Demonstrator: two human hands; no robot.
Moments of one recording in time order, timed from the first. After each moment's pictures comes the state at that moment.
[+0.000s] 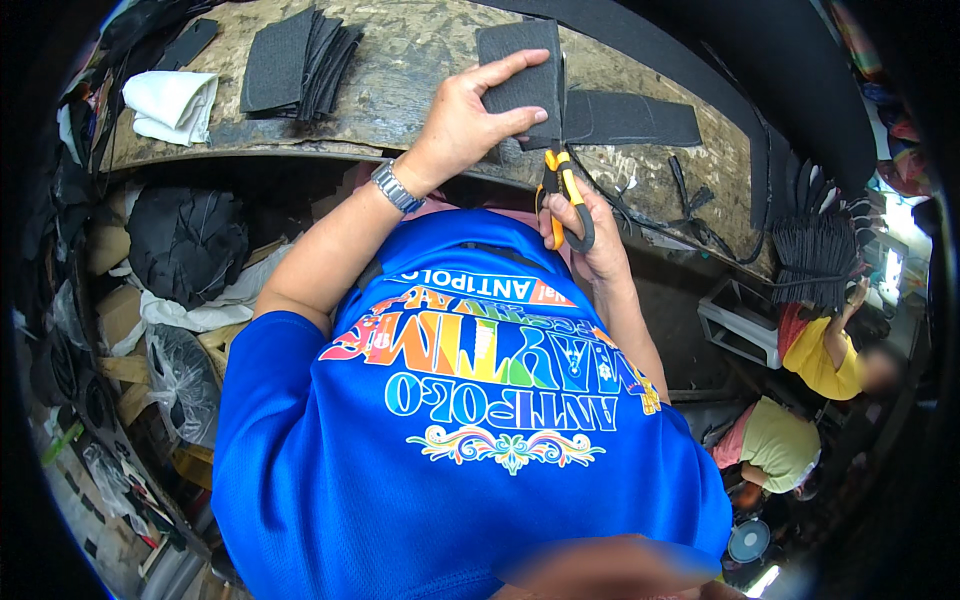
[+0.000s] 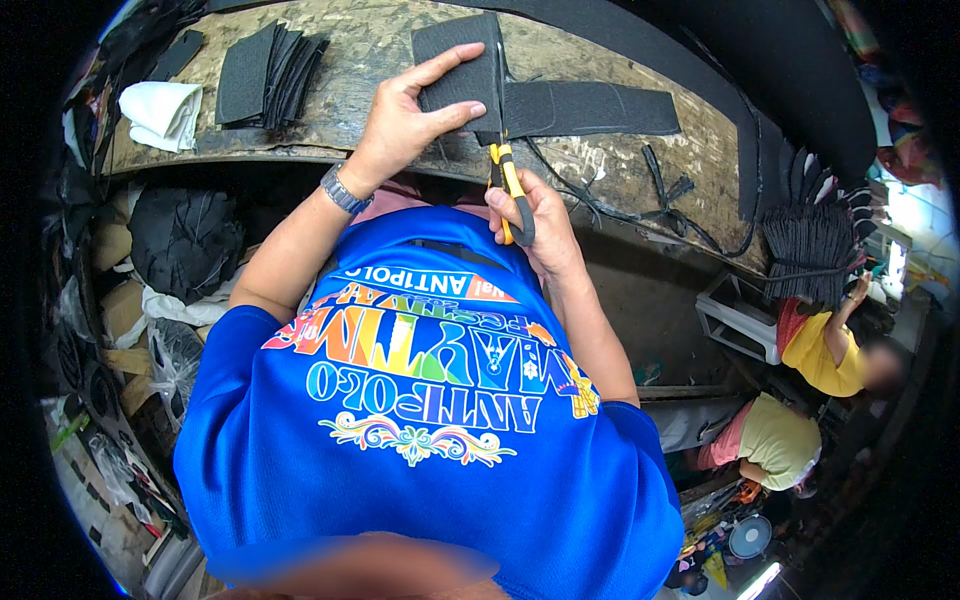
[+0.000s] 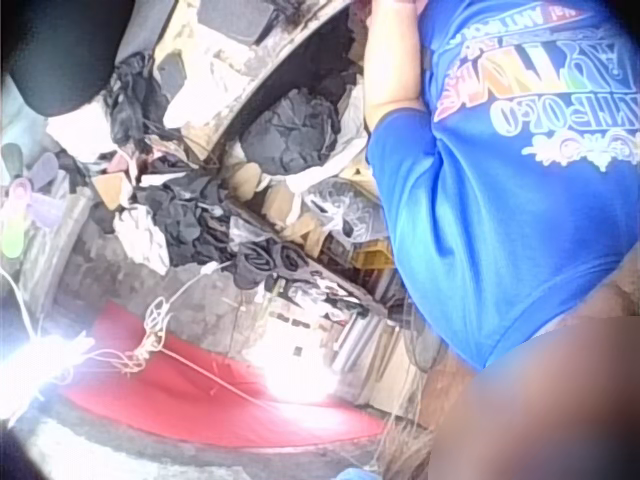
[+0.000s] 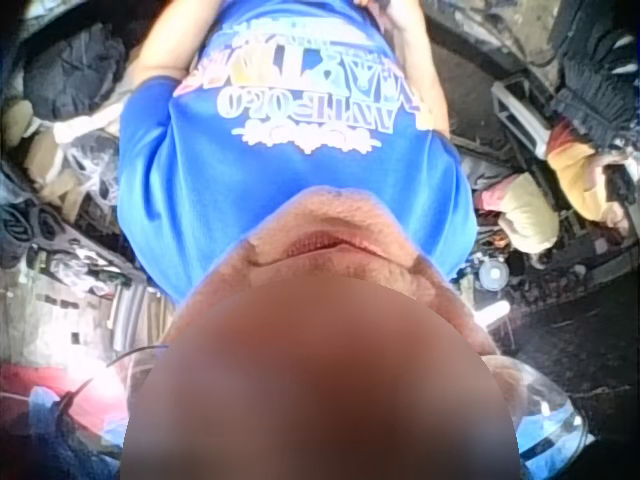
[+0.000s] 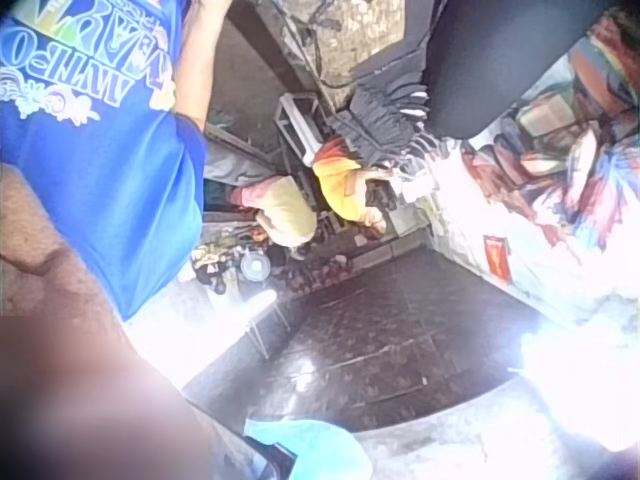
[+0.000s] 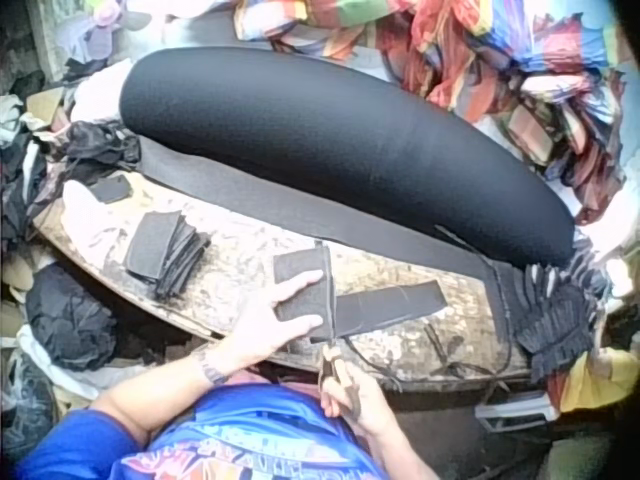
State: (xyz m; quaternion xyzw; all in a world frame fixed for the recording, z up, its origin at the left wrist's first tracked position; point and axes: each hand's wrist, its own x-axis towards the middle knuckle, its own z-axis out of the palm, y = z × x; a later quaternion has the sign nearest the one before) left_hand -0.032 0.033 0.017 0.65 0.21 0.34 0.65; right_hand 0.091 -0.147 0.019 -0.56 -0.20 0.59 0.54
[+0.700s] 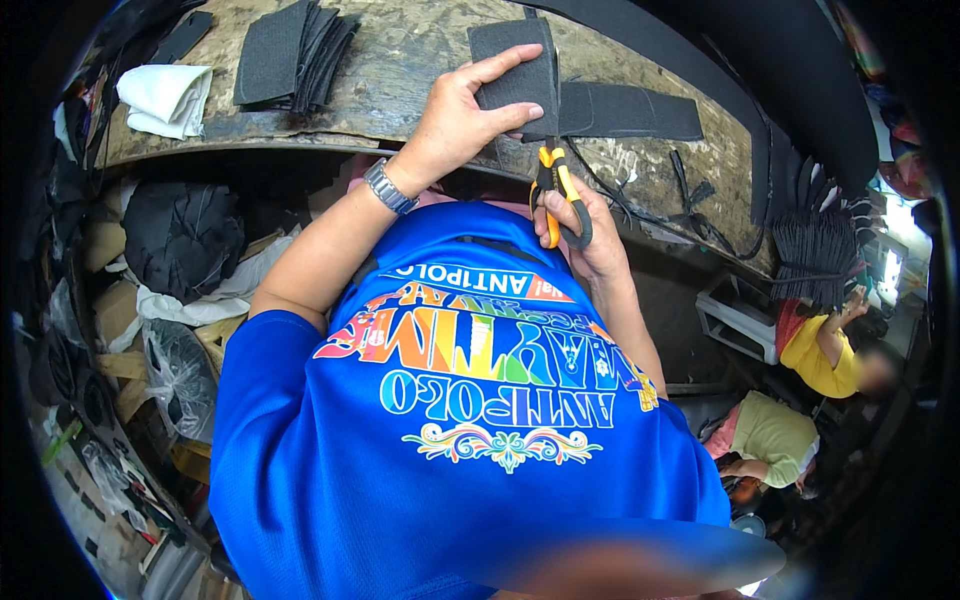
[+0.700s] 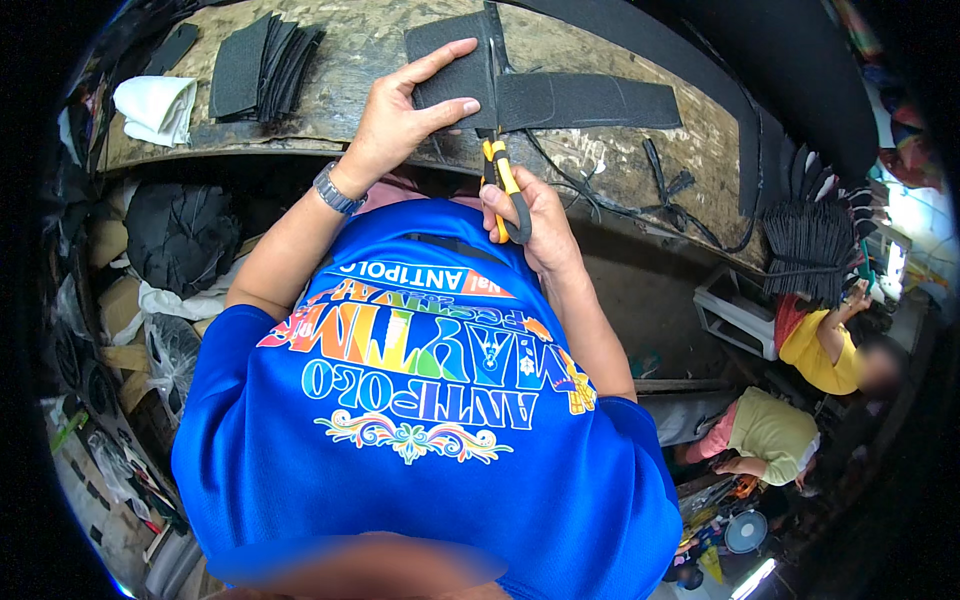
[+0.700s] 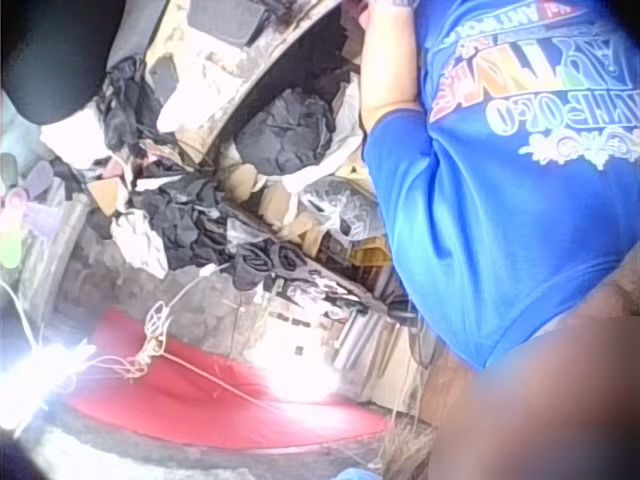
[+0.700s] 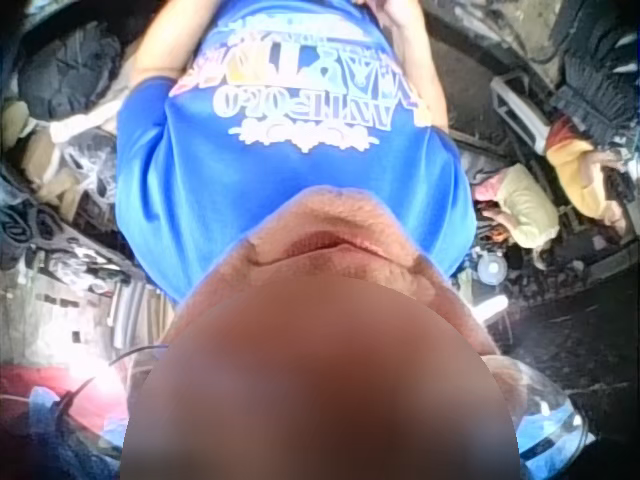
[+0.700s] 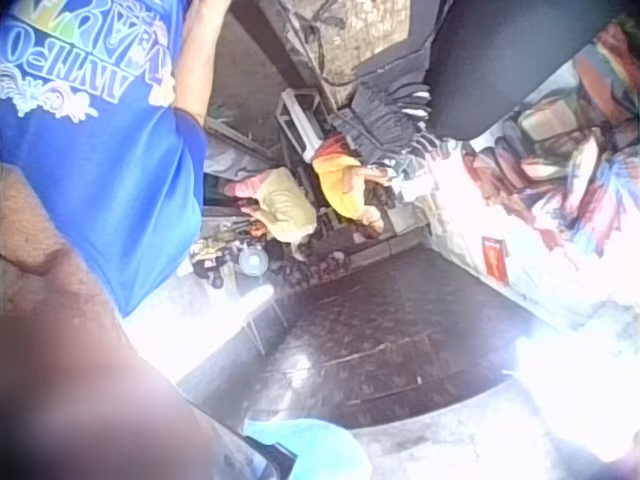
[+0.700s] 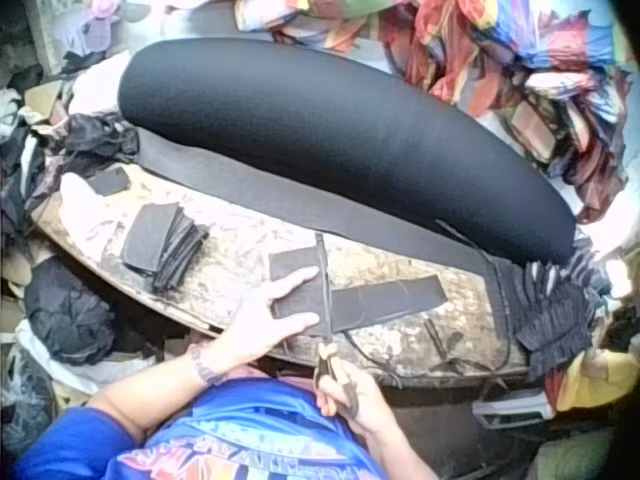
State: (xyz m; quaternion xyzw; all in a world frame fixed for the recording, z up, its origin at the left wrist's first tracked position) left_hand -0.037 0.028 0.013 0.64 0.21 0.33 0.67; right_hand 0.091 -0.149 0.020 -0.55 -0.19 0.62 0.53
